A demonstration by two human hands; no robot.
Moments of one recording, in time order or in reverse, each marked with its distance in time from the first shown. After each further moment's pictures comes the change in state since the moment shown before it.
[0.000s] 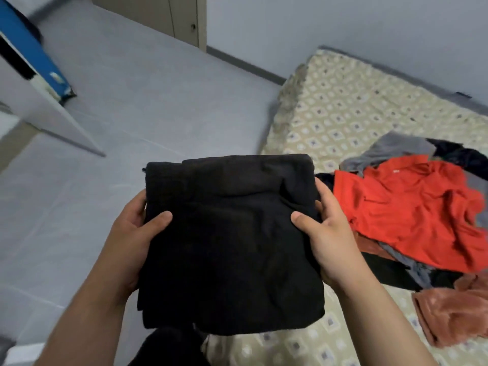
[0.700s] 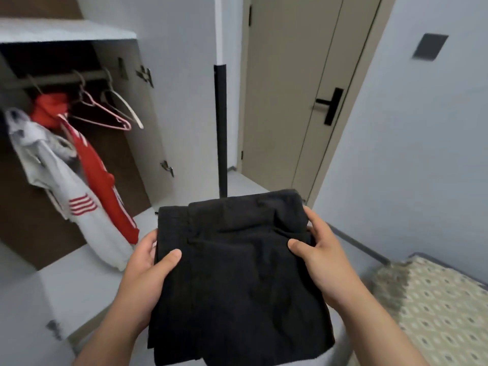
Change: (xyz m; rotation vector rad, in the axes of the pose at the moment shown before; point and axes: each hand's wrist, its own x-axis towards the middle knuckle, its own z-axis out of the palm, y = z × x) left_hand -0.074 0.405 -0.255 -0.072 0.494 0.335; right_hand 0.023 -0.430 0.317 -0.119 -0.431 -0.297
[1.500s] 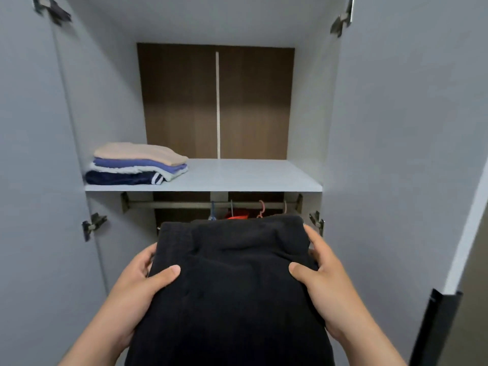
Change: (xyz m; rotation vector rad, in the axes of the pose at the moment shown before) left_hand 0.156 0.202 -0.158 -0.034 0.614 0.371; right_hand 0.319 -0.204 0.253 0.165 -0.739 -0.386
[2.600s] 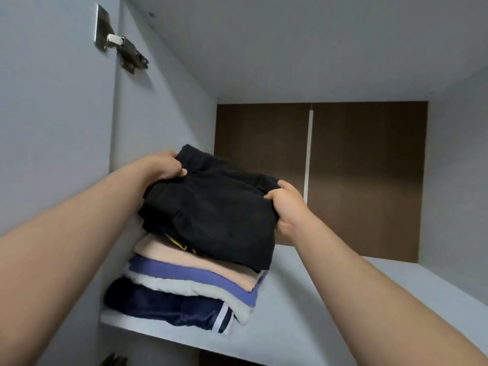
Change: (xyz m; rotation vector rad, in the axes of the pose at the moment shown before) left_hand 0.505 0.257 -0.189 1.111 0.391 0.139; right_hand 0.517 -0.105 0.301 0.384 -0.164 0.035
